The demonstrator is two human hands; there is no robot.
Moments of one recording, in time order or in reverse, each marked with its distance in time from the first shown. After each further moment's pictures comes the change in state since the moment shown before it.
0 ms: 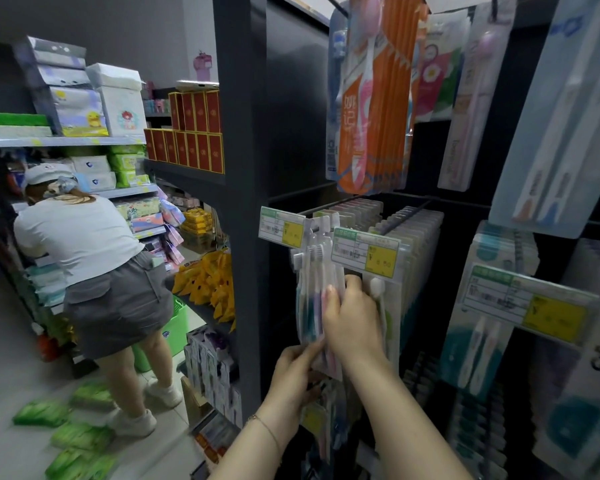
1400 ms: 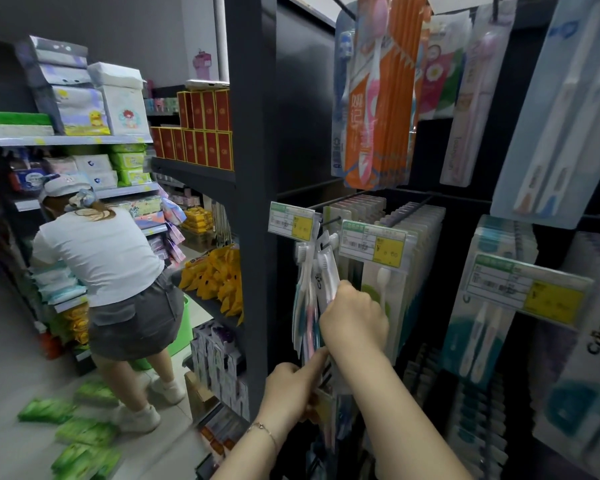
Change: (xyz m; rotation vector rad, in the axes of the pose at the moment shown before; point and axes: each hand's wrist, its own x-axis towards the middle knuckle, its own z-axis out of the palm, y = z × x) left_hand -0.001 -0.021 -0.027 0.476 0.140 0.076; right_hand -0.018 -0.035 -0.009 -0.458 -0.117 0.125
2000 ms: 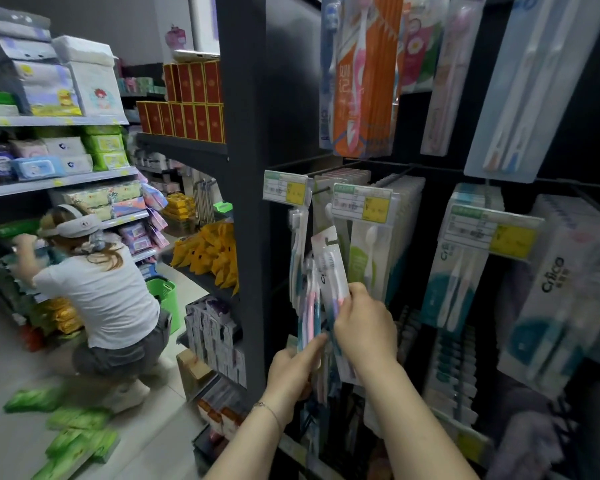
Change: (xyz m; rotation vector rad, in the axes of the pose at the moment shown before) left_hand -0.030 -0.029 0.006 -0.213 -0.106 -0.043; right_hand -0.050 0.051 0.028 0.170 0.093 -0.006
